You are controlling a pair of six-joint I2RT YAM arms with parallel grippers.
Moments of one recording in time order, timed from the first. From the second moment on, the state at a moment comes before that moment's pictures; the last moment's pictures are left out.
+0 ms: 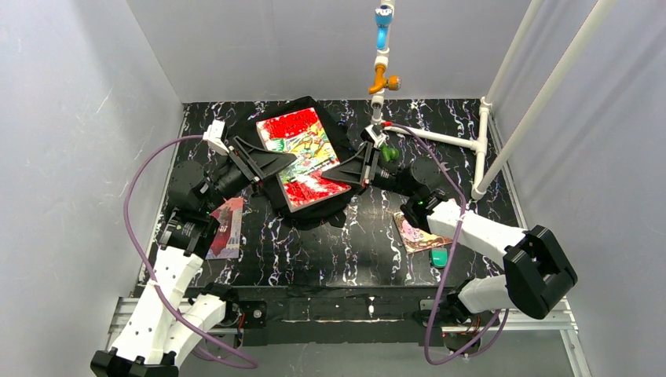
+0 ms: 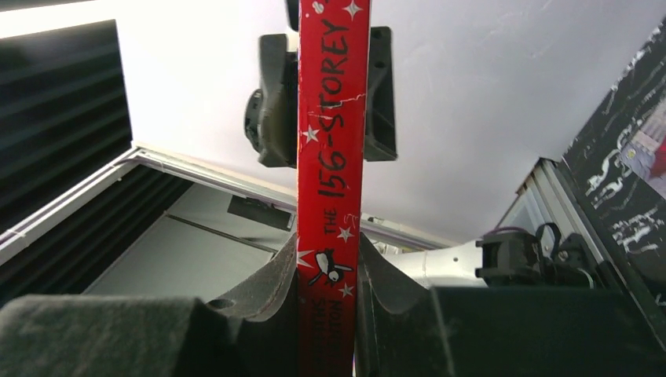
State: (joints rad) left arm -0.27 0.79 0.88 -0.01 0.58 -1.27; right arm 0.72 1.34 0.79 0.96 -0.65 1.65
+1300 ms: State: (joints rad) left arm -0.33 0.72 0.58 0.27 0.20 -1.49; right arm 0.95 1.42 0.82 0.85 -0.06 1.53
